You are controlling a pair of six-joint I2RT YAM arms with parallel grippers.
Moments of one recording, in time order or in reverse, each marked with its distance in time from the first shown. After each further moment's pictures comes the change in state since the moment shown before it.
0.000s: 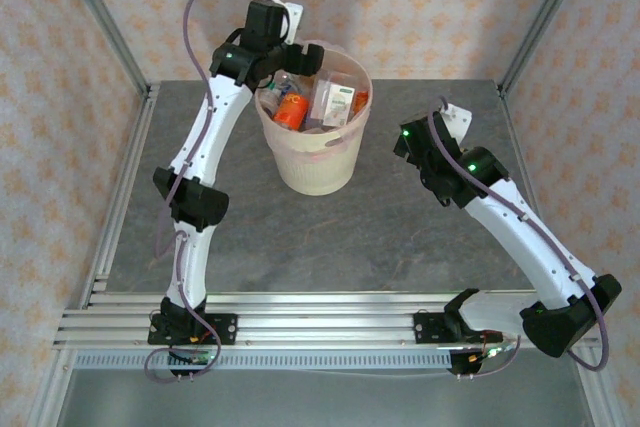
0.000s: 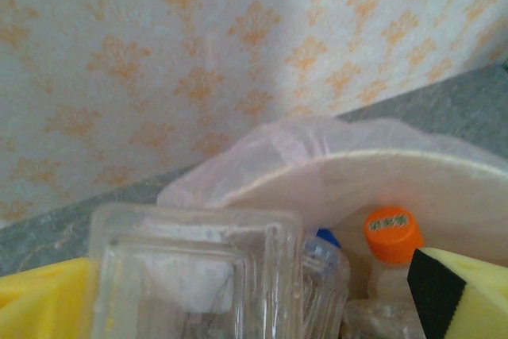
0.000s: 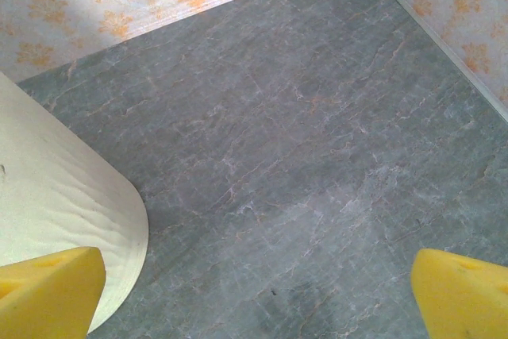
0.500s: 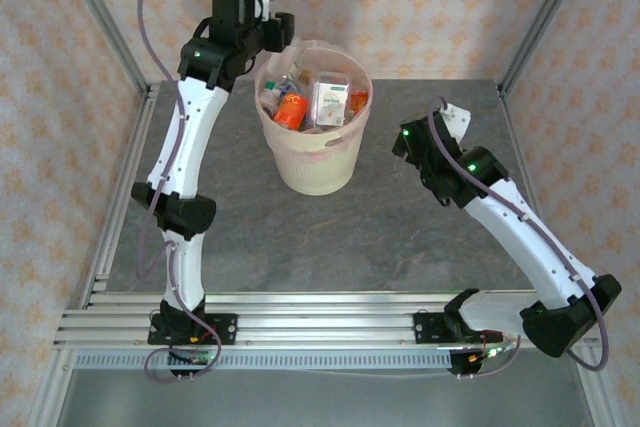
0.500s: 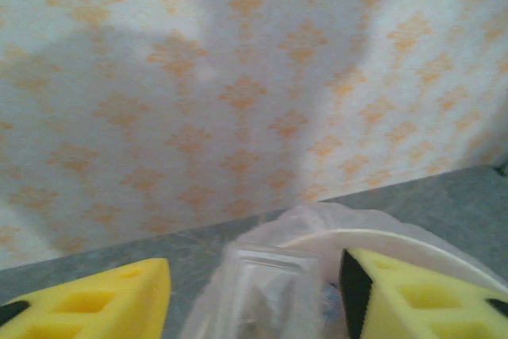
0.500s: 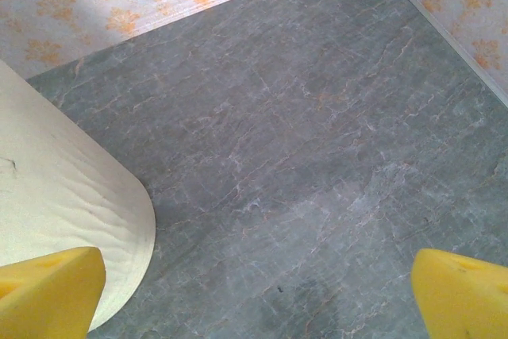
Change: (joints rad) left arm 0.035 -0.123 0.021 0.029 -0.099 -0.085; right arm 0.000 0.000 0.000 0.007 -0.018 0.000
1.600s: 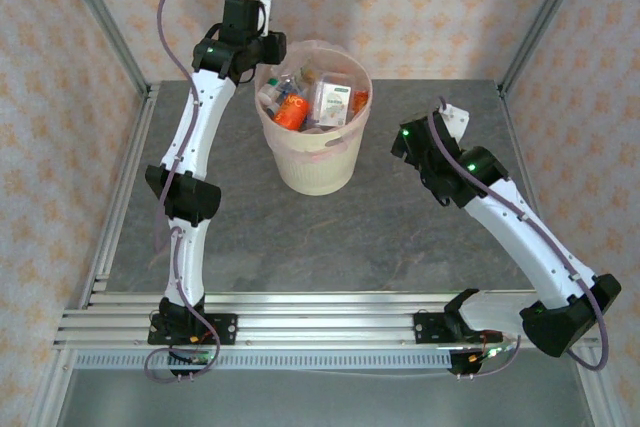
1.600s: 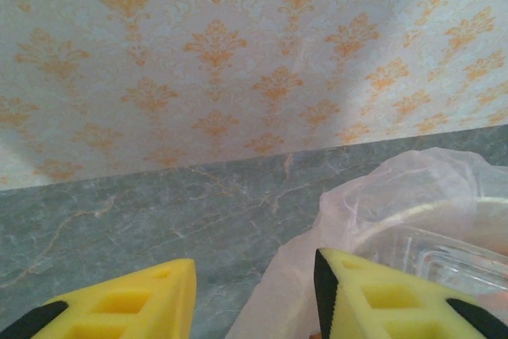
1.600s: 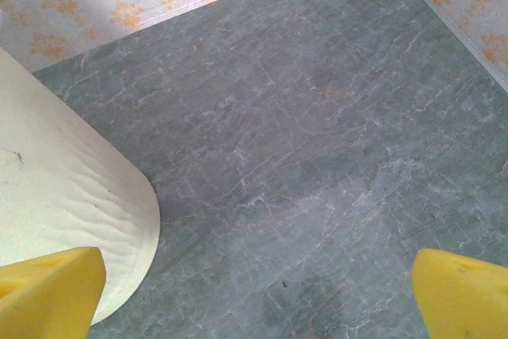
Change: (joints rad) left arm 0.068 0.150 0.000 -0.048 0.069 -0.028; right arm 0.000 0.003 0.000 0.000 -0.019 0.000
